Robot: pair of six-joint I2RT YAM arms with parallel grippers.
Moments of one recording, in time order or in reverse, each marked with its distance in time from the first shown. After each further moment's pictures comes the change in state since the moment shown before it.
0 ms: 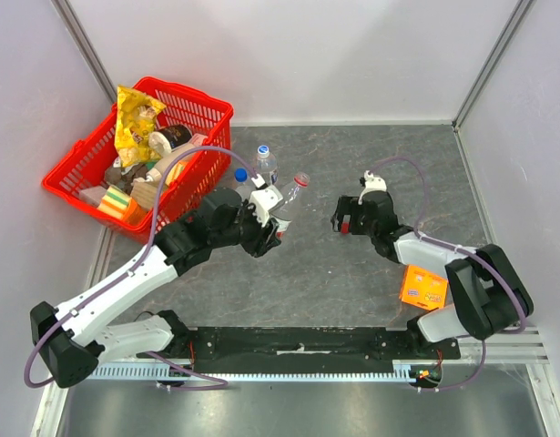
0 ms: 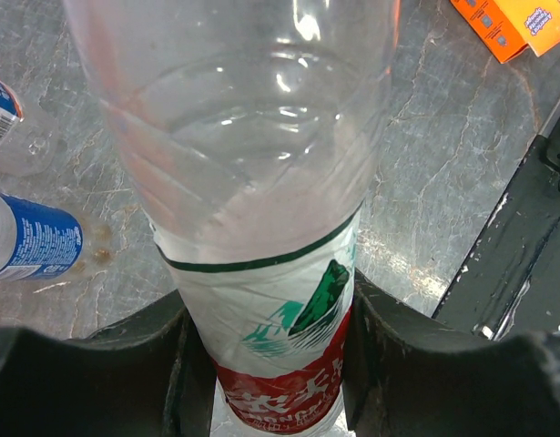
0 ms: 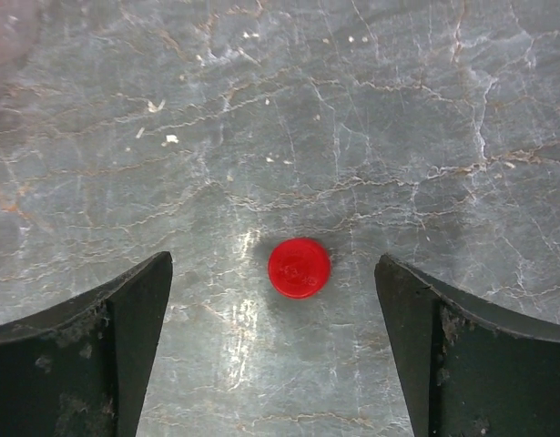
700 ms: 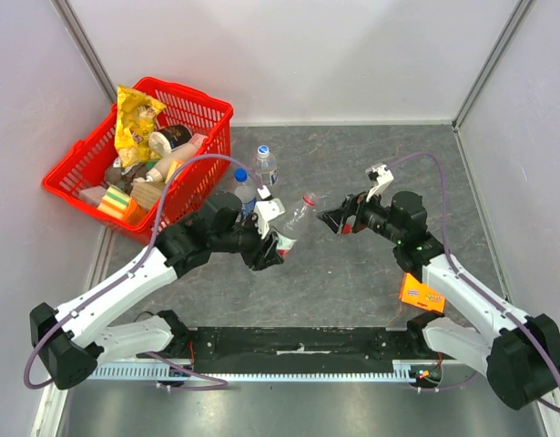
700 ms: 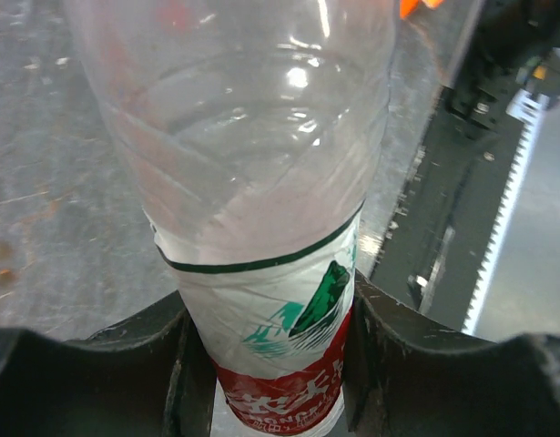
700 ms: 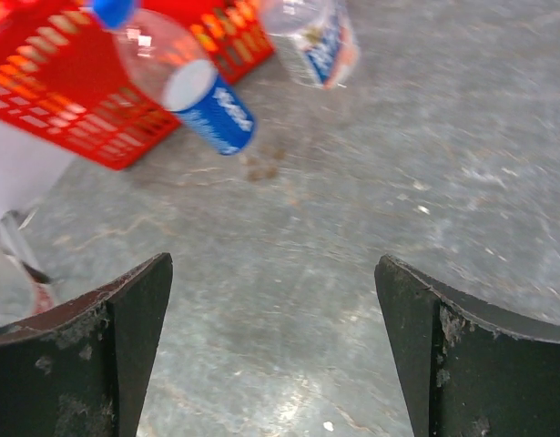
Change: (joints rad) left arm 0.002 0.003 -0.013 -0.049 0.172 0.006; right arm -0.002 -0.404 -0.025 0.011 -0.440 -0.009
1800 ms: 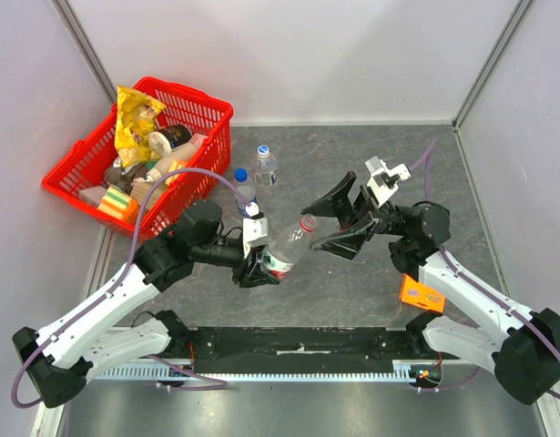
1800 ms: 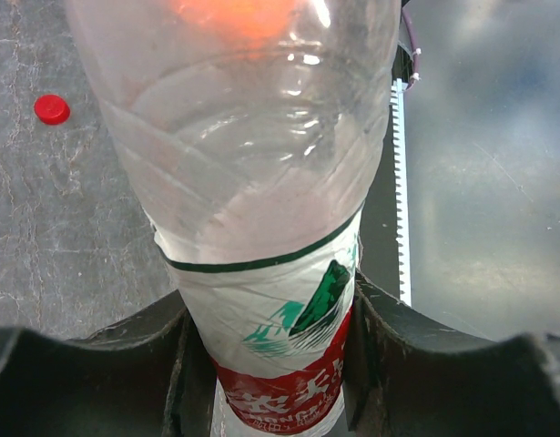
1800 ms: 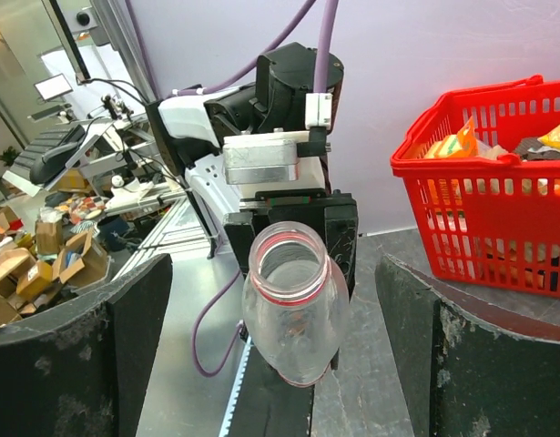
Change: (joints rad) left arm 0.006 -0.169 -0.064 0.003 0.361 0.109; right arm 0.132 -0.013 0.087 0.798 -0.625 0.470
